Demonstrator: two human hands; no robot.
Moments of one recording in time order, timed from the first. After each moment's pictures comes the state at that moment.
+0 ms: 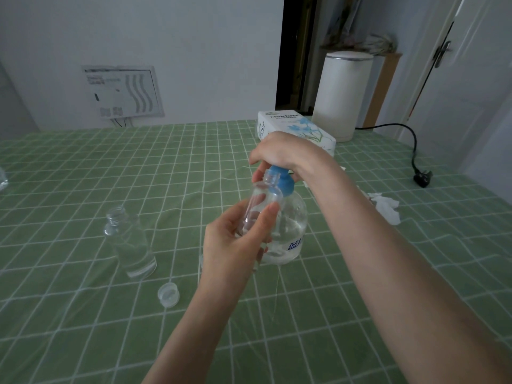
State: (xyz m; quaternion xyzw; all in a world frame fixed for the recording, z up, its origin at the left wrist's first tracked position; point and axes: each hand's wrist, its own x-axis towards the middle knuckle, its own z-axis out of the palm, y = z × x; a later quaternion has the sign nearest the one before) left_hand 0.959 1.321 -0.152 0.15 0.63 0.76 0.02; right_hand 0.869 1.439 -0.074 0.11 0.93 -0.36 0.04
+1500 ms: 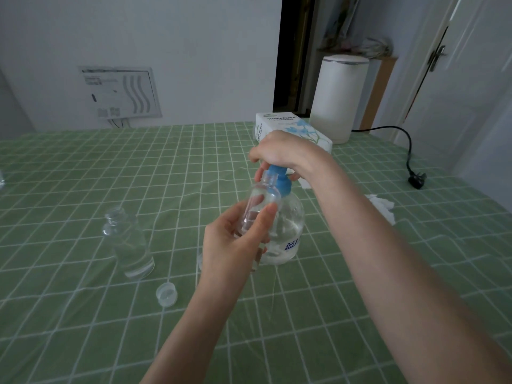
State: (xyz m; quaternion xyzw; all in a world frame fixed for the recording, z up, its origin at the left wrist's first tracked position) left_hand 0.959 1.323 -0.153 0.13 0.63 0.77 0.02; right_hand 0.875 1.439 -0.067 0.11 0.94 -0.33 0.04
